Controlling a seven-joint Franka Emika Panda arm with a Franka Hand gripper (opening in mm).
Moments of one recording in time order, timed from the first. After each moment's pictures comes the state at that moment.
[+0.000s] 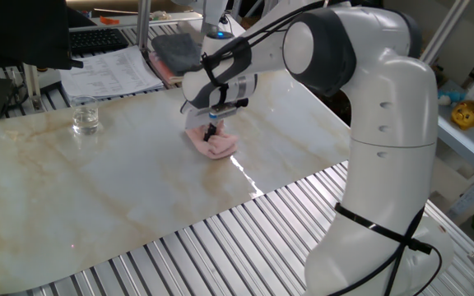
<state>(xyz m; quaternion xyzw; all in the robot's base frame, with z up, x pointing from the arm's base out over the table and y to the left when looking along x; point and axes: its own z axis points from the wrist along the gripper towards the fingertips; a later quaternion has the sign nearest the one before) 0.585 -0.104 0.061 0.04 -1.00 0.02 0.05</state>
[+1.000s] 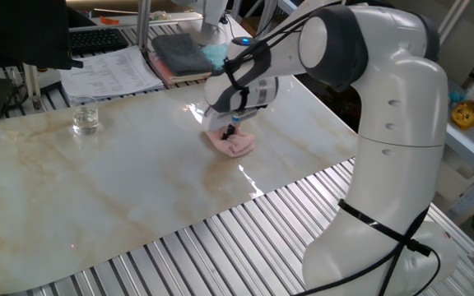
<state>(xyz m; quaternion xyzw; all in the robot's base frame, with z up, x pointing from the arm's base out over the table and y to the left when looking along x) 0.571 -0.151 0.059 0.06 -1.00 0.03 0.03</state>
